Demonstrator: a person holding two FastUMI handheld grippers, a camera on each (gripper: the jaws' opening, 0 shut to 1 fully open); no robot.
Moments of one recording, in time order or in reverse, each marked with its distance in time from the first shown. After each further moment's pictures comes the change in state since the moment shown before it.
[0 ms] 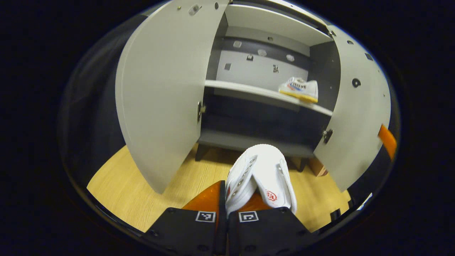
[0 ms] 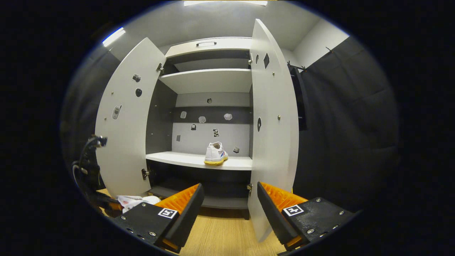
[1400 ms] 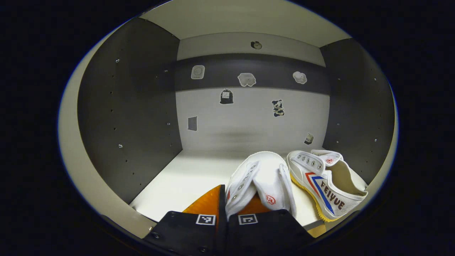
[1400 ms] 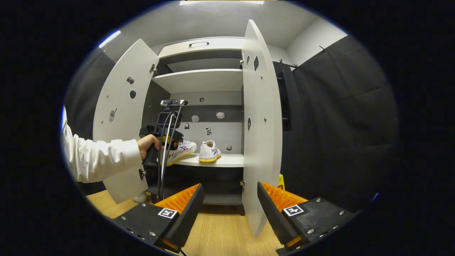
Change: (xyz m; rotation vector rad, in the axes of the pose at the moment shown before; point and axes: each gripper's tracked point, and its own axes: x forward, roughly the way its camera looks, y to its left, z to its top) left arm 0.246 -0.088 0.228 0.217 -0.093 0.046; right arm -0.020 -0.011 0.000 0.024 0.042 -0.065
